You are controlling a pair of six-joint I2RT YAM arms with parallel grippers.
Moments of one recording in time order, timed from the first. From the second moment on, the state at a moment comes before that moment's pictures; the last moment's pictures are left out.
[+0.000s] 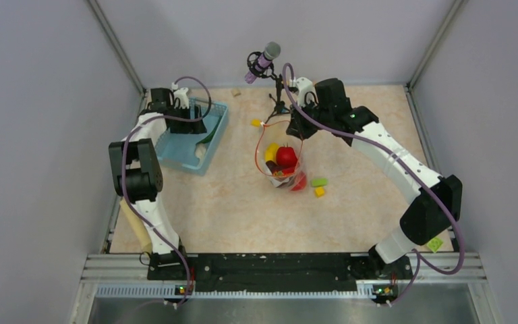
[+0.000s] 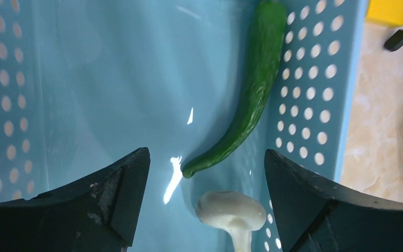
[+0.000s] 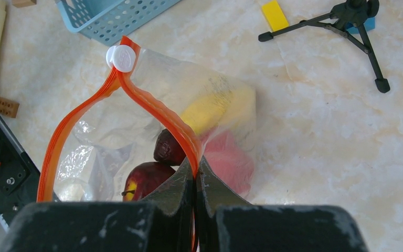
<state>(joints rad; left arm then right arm) 0.12 1.98 1.51 -0.39 0.46 0.11 0.53 1.56 1.49 -0.57 -0.34 -0.02</state>
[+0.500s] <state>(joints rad) 0.11 1.91 1.39 -0.51 0.38 -0.09 0.53 1.58 1.49 -0.57 -0.38 -0.03</state>
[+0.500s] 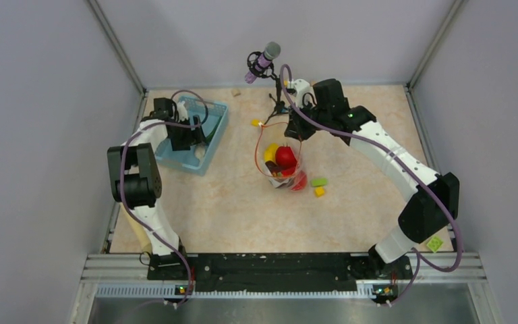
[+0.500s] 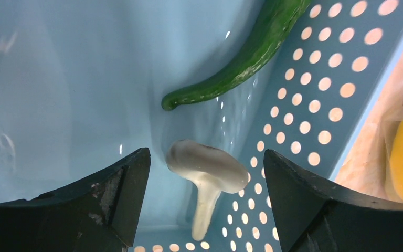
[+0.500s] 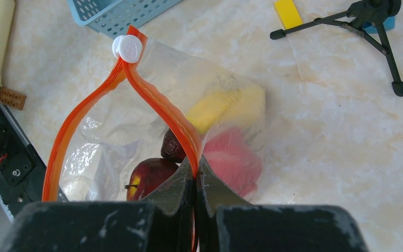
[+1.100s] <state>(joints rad) 0.01 1.92 1.38 -0.63 0.16 -0.19 0.53 1.58 1.49 -0.57 -0.39 -0.03</state>
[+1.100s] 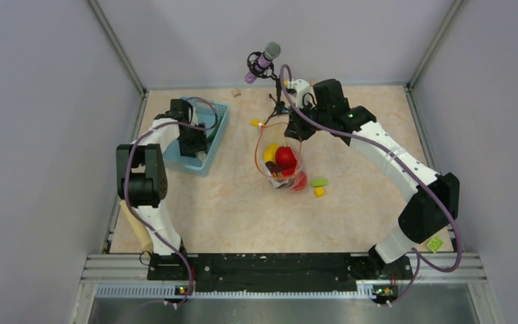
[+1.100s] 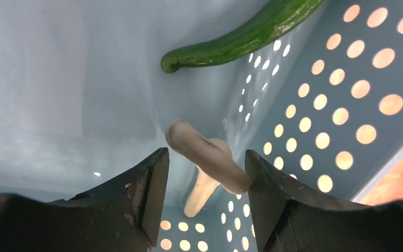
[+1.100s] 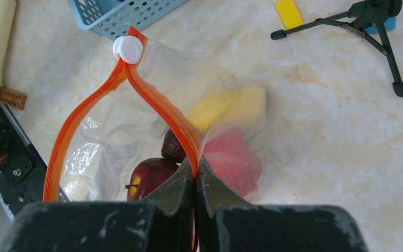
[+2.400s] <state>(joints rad) -0.03 1.68 1.30 -0.63 0.09 -0.23 0.53 1.58 1.49 -0.57 -0.37 -0.03</state>
